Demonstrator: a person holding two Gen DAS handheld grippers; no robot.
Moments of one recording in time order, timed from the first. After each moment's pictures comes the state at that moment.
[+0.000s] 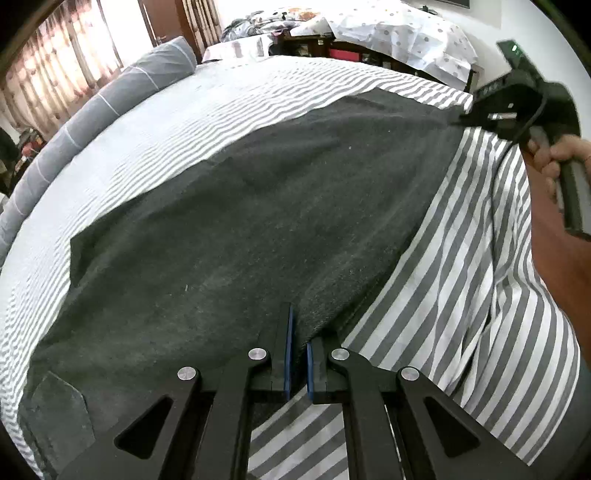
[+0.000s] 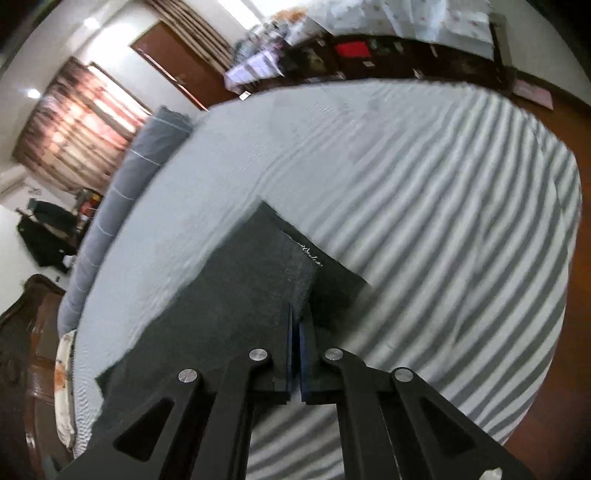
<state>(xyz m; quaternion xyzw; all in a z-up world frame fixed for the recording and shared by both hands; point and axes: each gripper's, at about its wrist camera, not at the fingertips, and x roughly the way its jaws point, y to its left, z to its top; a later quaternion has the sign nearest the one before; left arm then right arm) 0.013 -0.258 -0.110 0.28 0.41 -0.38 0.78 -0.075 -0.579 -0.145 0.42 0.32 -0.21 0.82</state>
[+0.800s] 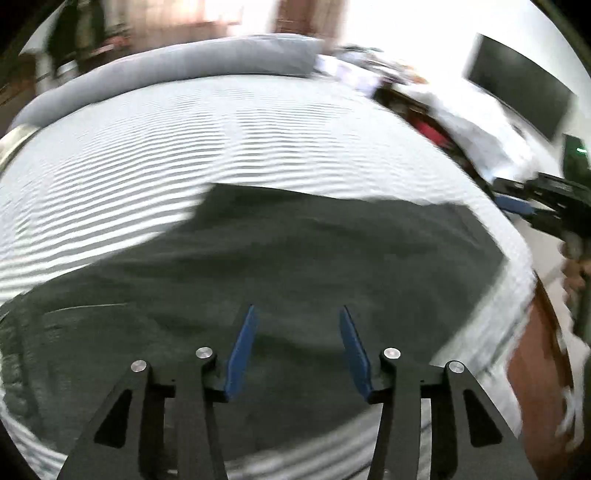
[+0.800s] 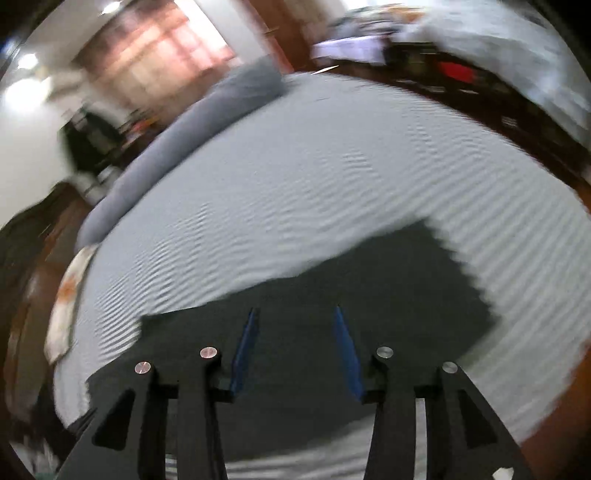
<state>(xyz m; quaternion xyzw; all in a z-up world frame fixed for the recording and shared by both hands) 0.103 -0.124 -0.052 0.05 0.45 -0.27 0.85 0.036 -0.448 -0.027 0.28 0.38 -0.04 0.88</state>
